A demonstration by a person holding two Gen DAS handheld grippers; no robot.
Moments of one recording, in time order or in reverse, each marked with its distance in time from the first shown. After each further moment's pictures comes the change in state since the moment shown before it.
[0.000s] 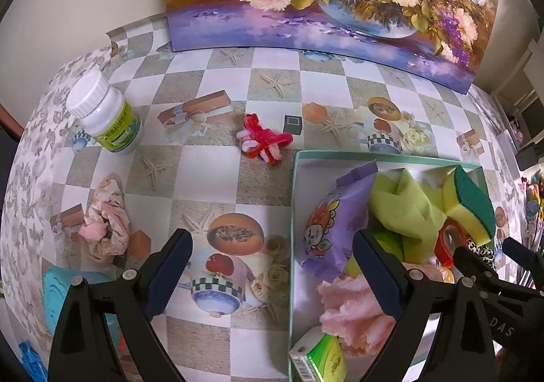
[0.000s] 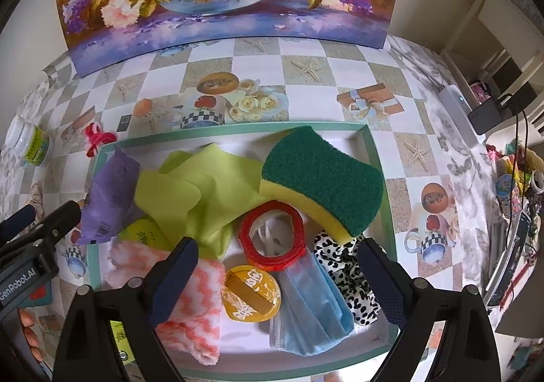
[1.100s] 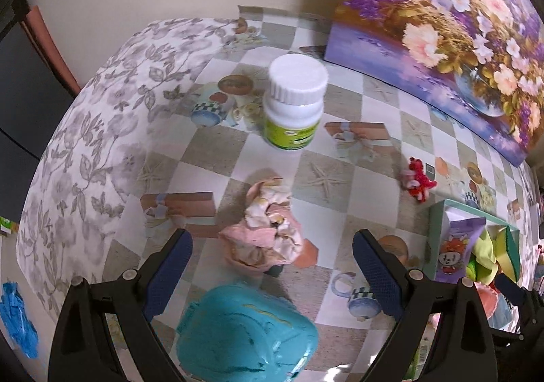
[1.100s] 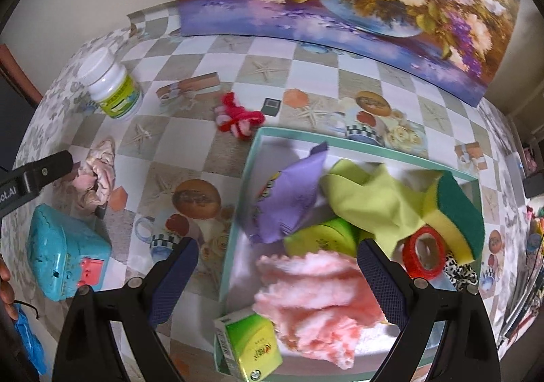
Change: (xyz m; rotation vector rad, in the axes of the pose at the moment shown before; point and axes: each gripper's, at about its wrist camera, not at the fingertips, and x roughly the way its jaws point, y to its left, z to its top) left arm -0.025 0.169 -0.009 -0.258 -0.024 0.111; right arm -0.009 0.150 -0.011 -0.233 -0.024 0.100
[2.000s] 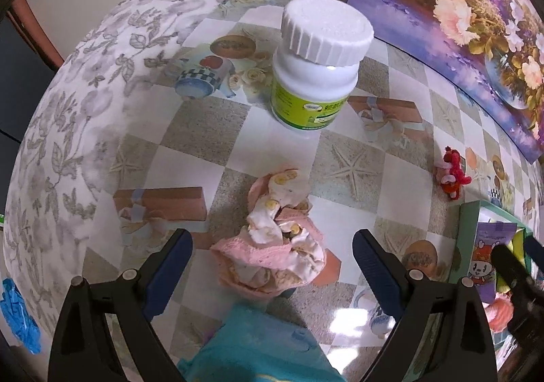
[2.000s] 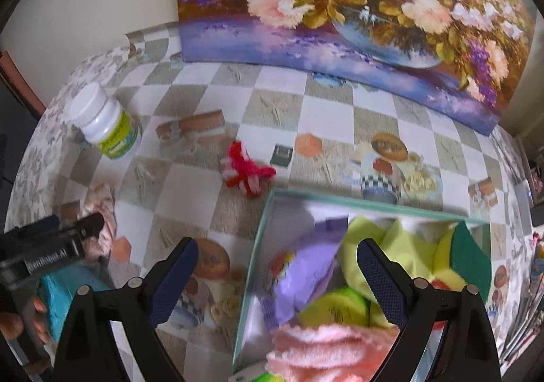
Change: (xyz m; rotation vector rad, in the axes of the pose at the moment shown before) left arm 0.062 0.009 0.013 -0.003 0.127 -0.013; right arm 0.014 0.005 0.051 -0.003 -0.070 0.023
